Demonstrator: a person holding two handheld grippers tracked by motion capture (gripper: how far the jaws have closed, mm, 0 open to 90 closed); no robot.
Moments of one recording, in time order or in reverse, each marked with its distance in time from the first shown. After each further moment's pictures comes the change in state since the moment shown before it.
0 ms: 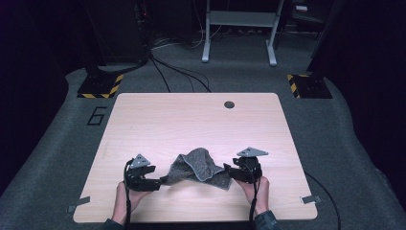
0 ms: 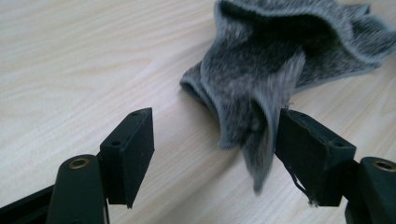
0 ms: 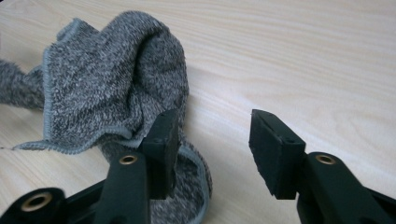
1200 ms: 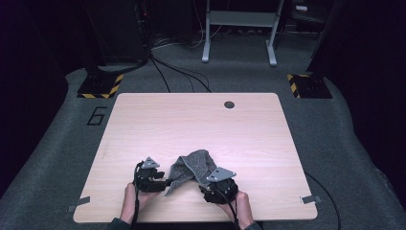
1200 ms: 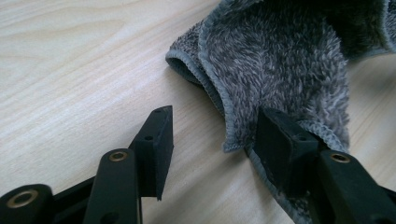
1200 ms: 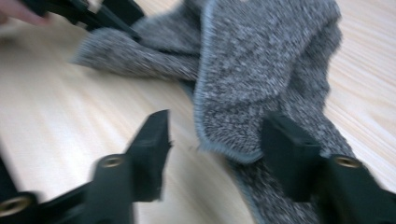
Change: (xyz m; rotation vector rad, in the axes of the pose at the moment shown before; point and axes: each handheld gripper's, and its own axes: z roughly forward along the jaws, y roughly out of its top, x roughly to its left) left arm 0.002 -0.015 0.039 0.119 -0.037 -0.026; right arm 0.089 -0.020 0.015 0.061 0.057 -0.299
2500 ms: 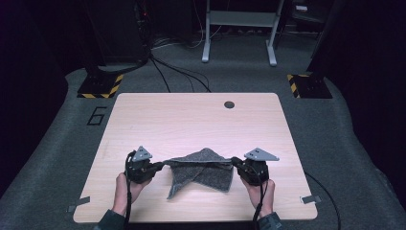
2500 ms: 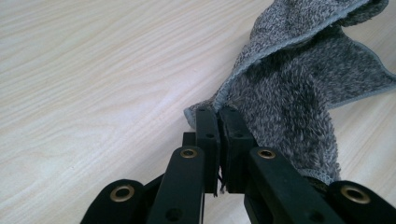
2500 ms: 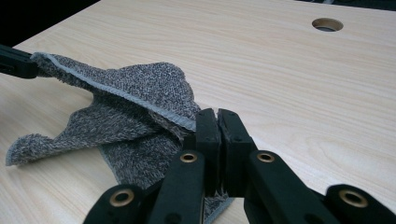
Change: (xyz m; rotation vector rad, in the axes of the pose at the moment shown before) left arm 0.005 0.029 -0.042 -0.110 0.079 0.098; right arm -0.081 0.001 -0.057 -0.198 -0.112 0.268
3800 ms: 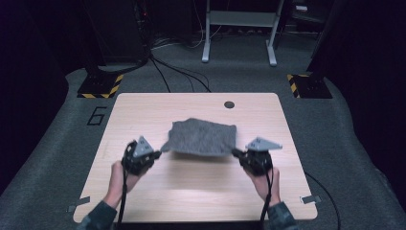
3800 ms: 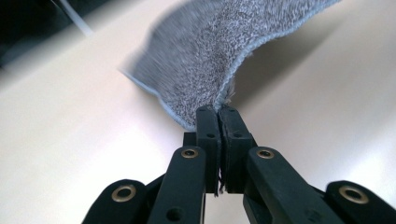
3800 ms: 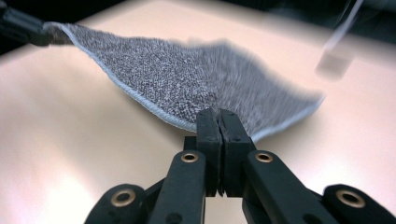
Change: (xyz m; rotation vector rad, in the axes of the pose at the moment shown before) left arm -0.009 0.019 -0.015 0.030 0.070 0.208; right arm -0.009 0.030 -0.009 -0.004 0.071 -0.112
